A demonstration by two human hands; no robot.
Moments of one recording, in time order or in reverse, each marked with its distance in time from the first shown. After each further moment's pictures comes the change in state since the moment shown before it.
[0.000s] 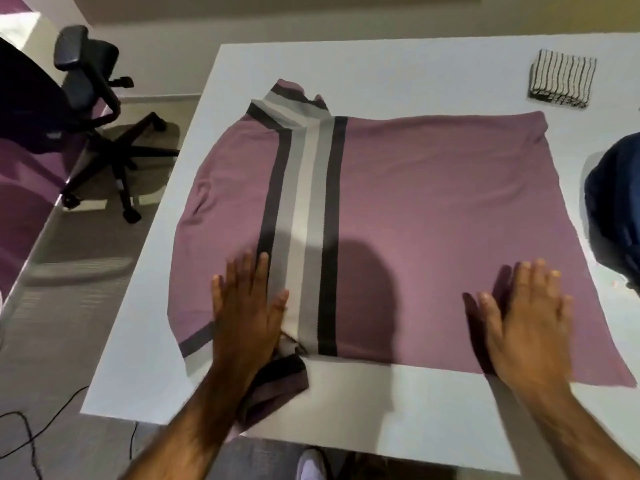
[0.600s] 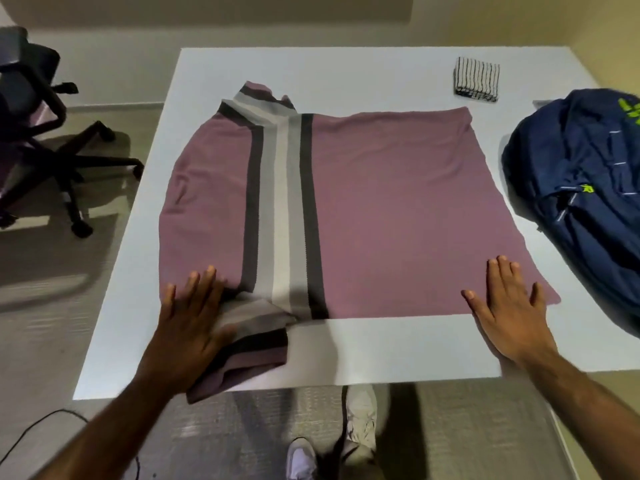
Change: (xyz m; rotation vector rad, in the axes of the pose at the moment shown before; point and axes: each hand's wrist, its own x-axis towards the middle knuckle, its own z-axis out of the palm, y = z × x) left_hand -0.061 -0.109 -0.011 0.048 -0.038 0.440; right_hand -0.062 0.087 0.009 -0.186 -0.195 -0.058
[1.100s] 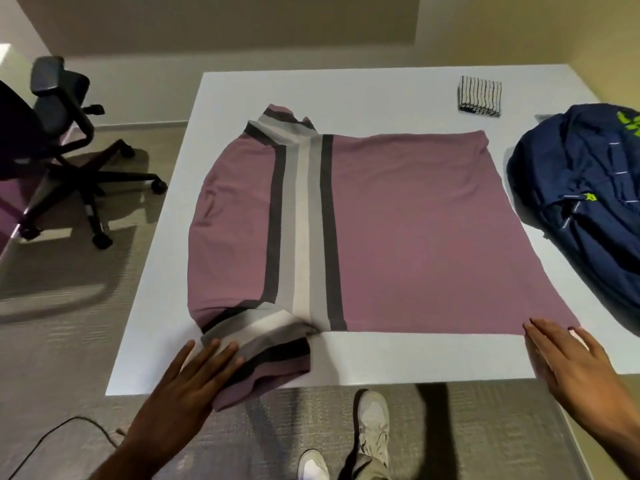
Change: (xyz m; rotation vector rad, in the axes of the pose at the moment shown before) left_hand -0.087 -0.022 0.012 0.087 0.033 0.352; right_hand -0.076 0.076 0.007 -0.231 0.178 -0.297
